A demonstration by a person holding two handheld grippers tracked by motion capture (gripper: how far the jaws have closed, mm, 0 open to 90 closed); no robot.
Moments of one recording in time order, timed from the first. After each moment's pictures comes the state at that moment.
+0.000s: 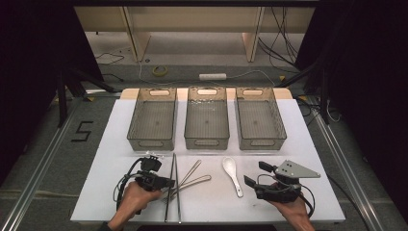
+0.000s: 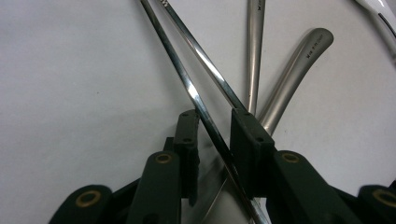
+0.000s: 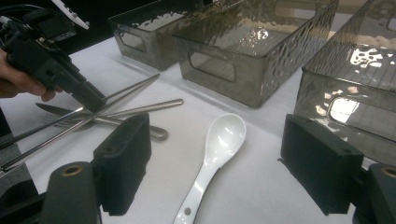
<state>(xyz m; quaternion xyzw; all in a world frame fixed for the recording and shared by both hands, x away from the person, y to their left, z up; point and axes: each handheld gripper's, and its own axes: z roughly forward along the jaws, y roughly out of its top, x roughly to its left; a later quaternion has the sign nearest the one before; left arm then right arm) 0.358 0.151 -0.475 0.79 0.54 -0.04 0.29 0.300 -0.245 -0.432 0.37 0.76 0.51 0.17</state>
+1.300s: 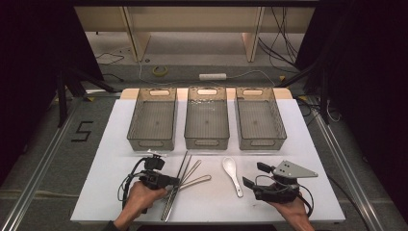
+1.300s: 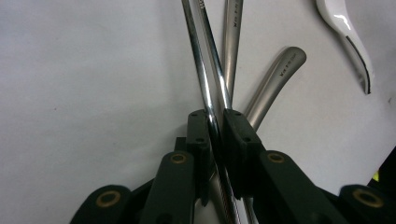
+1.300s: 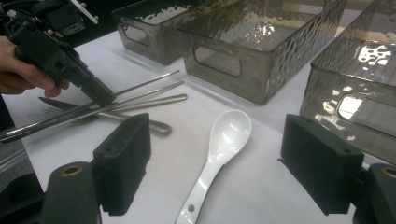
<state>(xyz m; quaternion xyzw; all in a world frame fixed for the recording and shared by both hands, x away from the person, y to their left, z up) 0.362 0.142 -0.476 0.77 0.55 -0.07 0.32 0.301 -0.242 -0.434 0.36 0.77 0.50 0.16</state>
